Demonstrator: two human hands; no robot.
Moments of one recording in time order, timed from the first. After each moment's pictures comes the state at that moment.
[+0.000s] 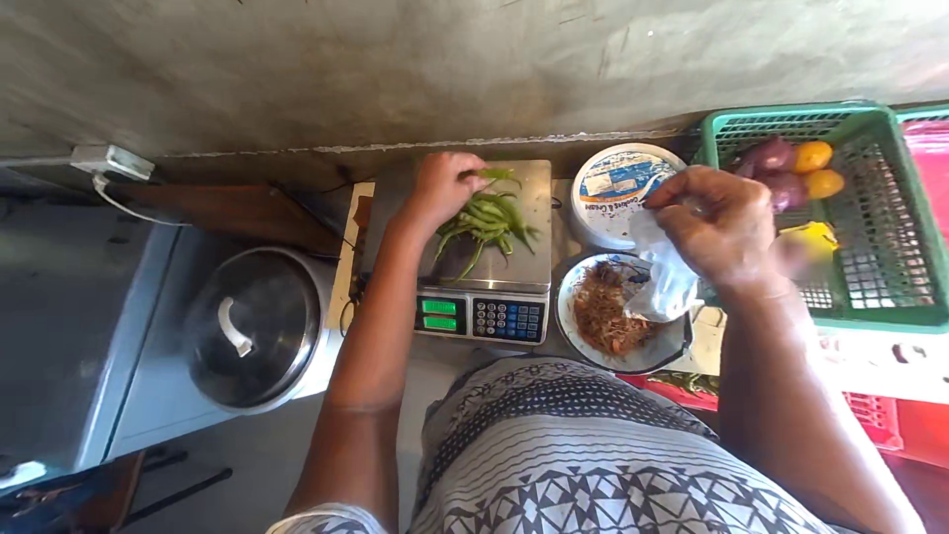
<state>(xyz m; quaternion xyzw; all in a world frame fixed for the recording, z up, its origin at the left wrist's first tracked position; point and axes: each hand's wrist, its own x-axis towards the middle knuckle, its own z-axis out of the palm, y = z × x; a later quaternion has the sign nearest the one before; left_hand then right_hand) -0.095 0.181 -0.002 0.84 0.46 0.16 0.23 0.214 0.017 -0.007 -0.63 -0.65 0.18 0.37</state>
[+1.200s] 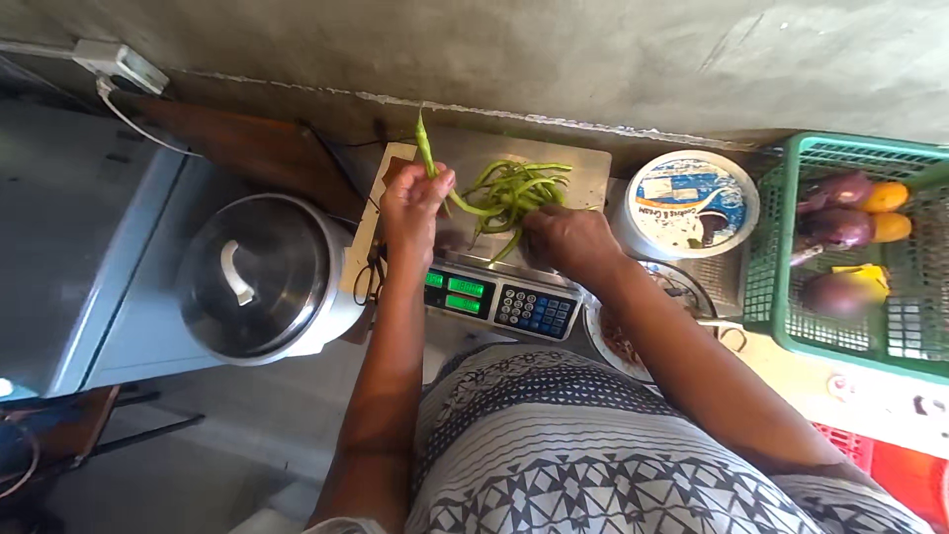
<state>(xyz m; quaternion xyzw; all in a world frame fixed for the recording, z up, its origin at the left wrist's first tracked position) -0.175 0.100 -0.034 0.48 0.49 0.59 0.43 0.059 0.088 -0.054 -0.53 -0.84 0.12 0.07</state>
